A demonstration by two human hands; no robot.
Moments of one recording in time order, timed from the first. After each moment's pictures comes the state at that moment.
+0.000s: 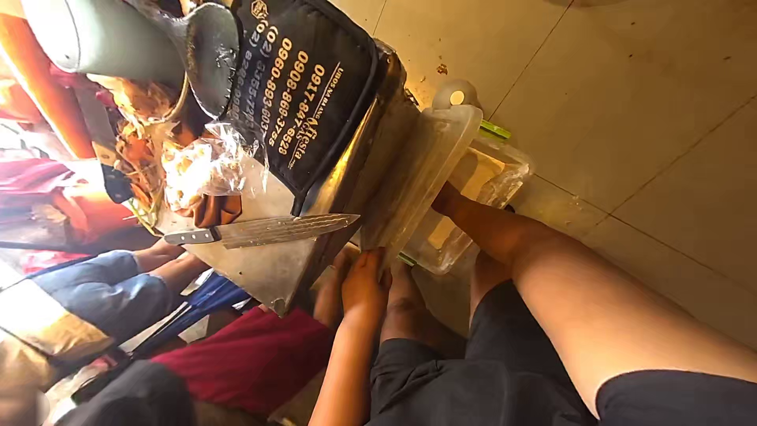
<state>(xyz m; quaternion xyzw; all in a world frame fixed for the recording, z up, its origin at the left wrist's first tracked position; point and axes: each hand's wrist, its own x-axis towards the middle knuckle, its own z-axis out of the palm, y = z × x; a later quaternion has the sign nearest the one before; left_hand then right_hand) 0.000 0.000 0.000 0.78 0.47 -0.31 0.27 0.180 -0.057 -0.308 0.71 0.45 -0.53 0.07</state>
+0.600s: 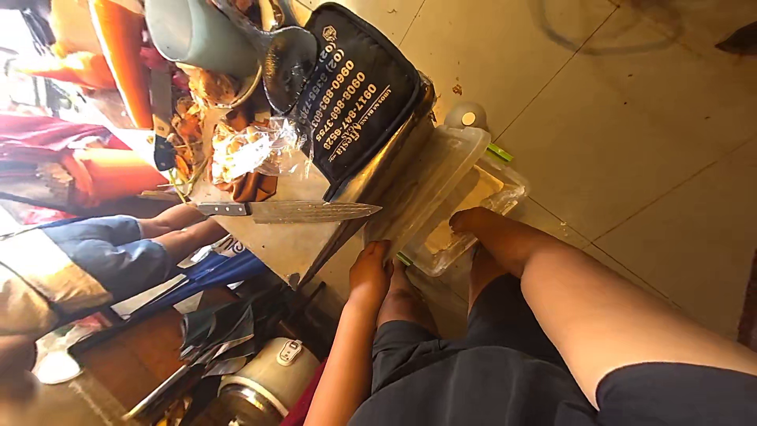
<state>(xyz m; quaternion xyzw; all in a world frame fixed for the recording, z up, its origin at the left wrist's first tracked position) 0.004 0.004 0.006 0.76 0.48 -0.32 0.30 0.208 -0.096 -0.292 0.56 0.40 -0.69 0.21</state>
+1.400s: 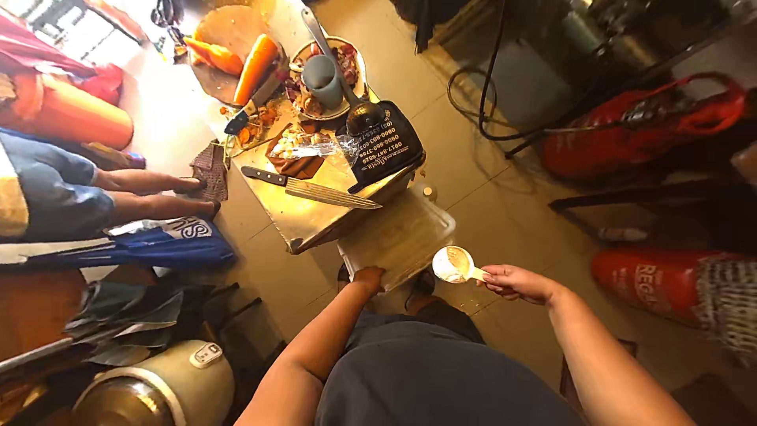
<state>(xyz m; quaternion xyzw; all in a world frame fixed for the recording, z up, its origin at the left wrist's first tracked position) 0.000 -0.060 -0.014 0.73 0.37 -0.39 0.41 0.353 -0.201 0.085 0.56 0.23 -0.78 -0.14</state>
